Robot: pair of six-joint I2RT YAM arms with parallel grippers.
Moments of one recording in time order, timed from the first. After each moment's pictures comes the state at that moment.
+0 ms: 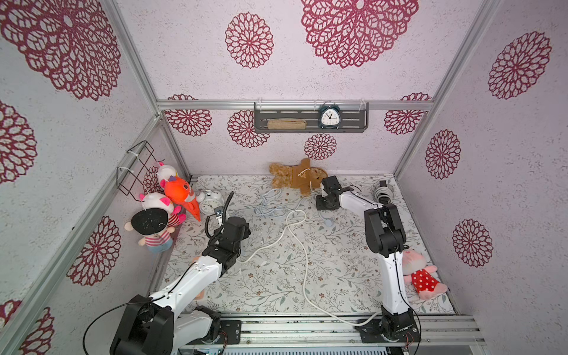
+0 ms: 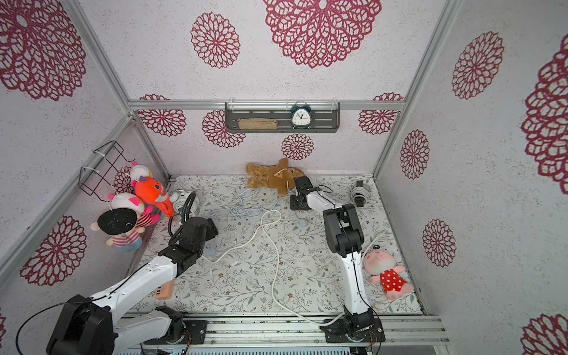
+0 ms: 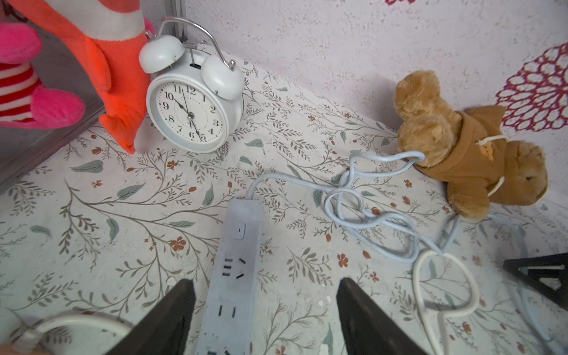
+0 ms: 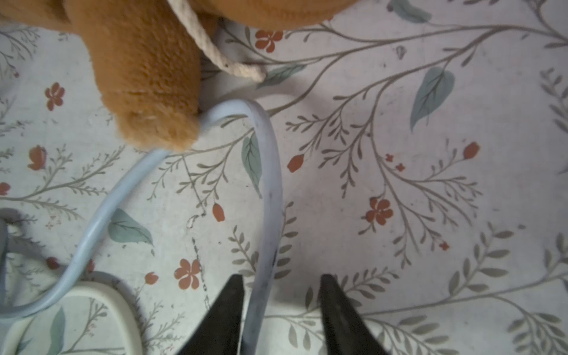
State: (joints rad) left arm -0.39 1.20 0.66 -0.07 -0.55 -0.59; right arm 0.35 2.29 1.78 -0.49 0.00 0.29
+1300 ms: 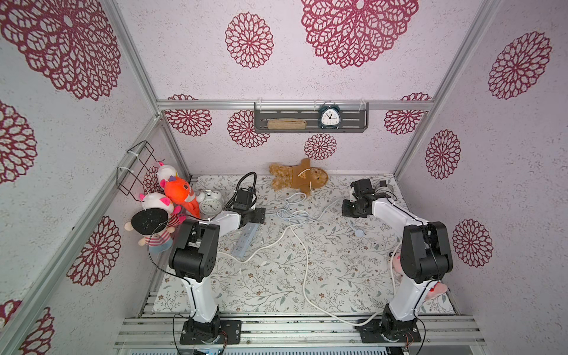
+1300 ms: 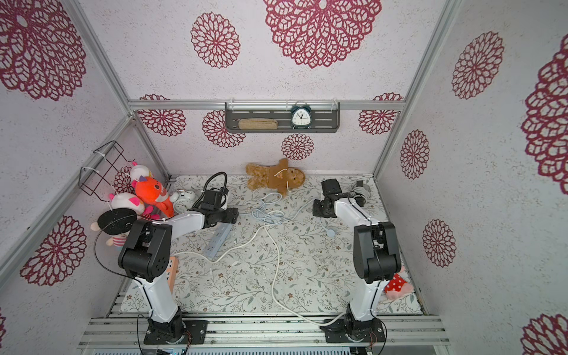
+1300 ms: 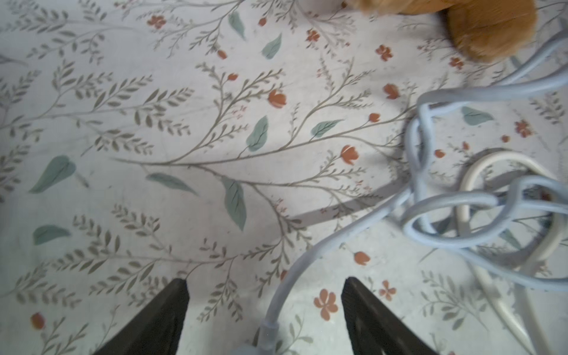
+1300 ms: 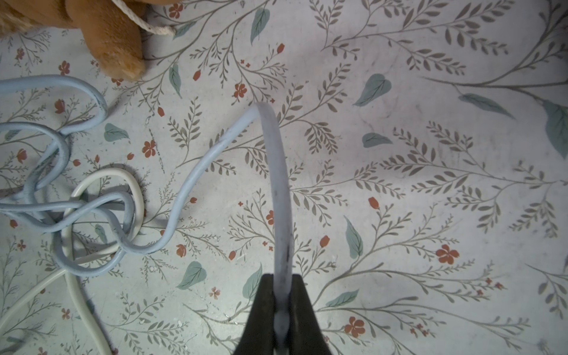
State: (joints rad) left arm -0.25 1.91 1.17 -0.10 0.03 -0.07; right arm 0.20 1.82 1.35 -0.56 -0.05 0.27
